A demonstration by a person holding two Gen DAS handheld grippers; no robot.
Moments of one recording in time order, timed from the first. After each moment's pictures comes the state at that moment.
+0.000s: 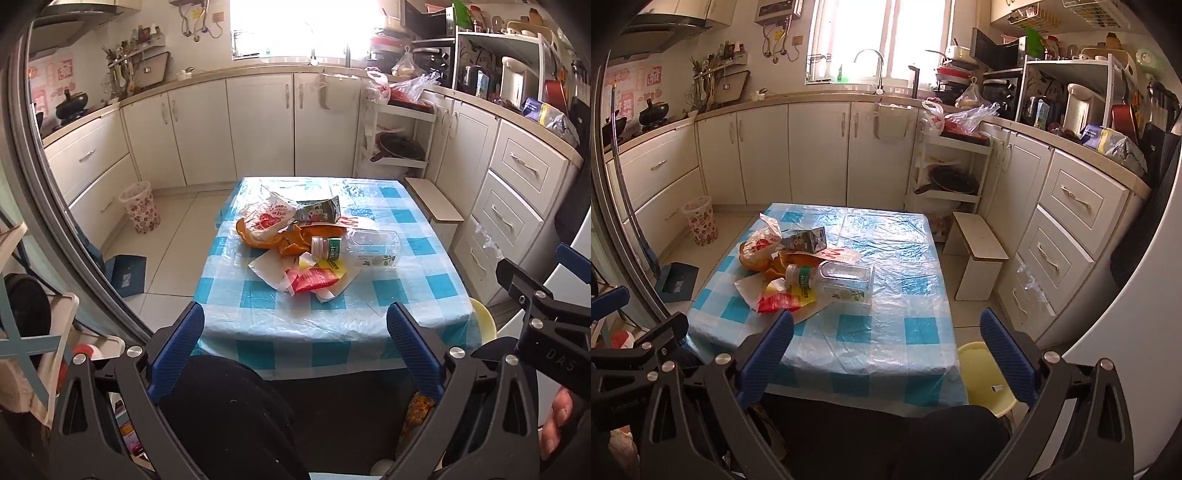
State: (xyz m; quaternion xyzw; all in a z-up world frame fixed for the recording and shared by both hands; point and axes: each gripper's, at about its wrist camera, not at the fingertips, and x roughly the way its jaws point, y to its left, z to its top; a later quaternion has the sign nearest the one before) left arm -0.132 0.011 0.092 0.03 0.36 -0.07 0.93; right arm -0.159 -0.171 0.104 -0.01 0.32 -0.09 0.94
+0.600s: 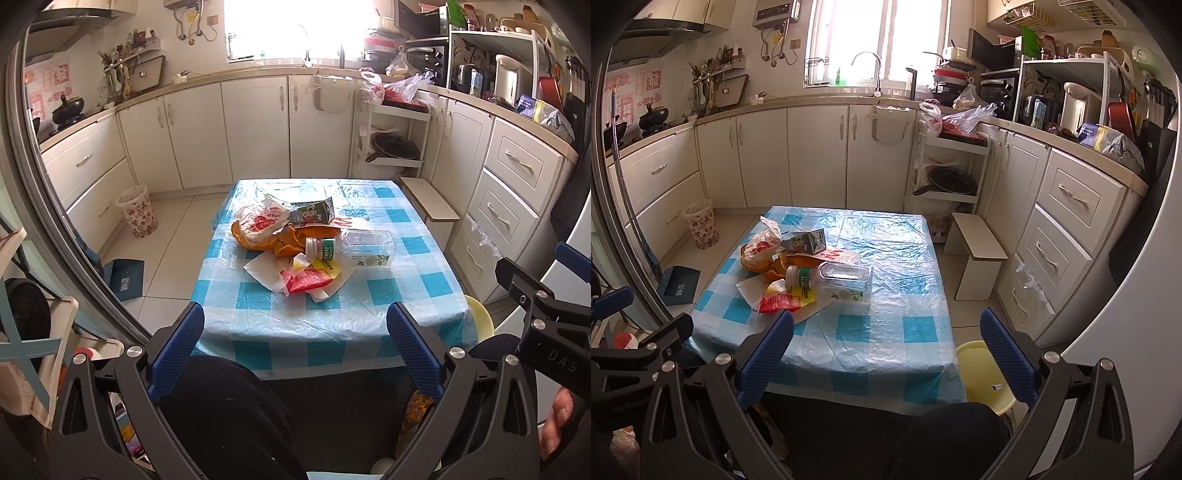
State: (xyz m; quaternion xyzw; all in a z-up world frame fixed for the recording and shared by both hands) left arm -0.138 0.007 0.094 0.04 0.36 -0.07 0.93; right arm -0.167 -0.180 0.106 0.00 0.31 -0.09 0.95
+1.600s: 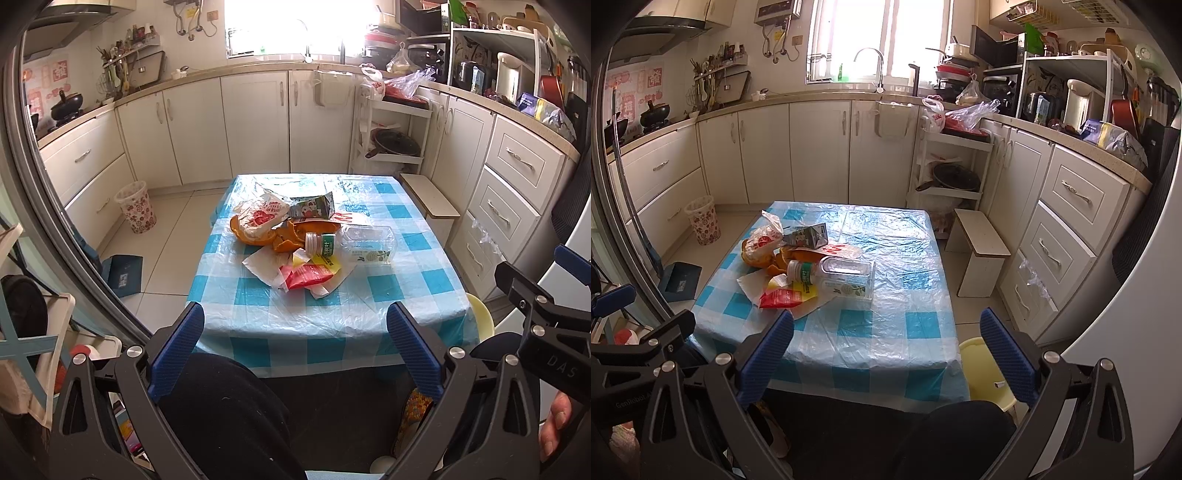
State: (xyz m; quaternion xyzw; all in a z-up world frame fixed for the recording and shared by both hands) left arm -0.139 0.003 0.086 0.04 0.36 -0.07 0.93; right arm -0.165 -0.178 0.102 -0.01 0.34 -0.09 0.94
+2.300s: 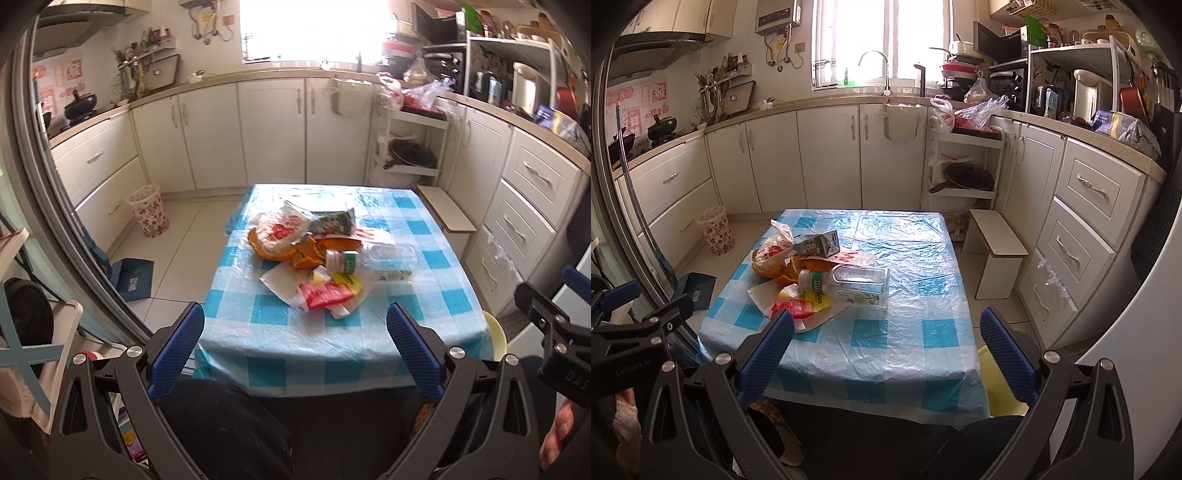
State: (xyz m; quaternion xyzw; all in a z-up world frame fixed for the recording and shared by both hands) left arm -0.108 0.019 0.090 0.03 0.35 -0.04 0.94; right arm -0.146 -0.190 0.094 0.03 0.35 -0.05 0.94
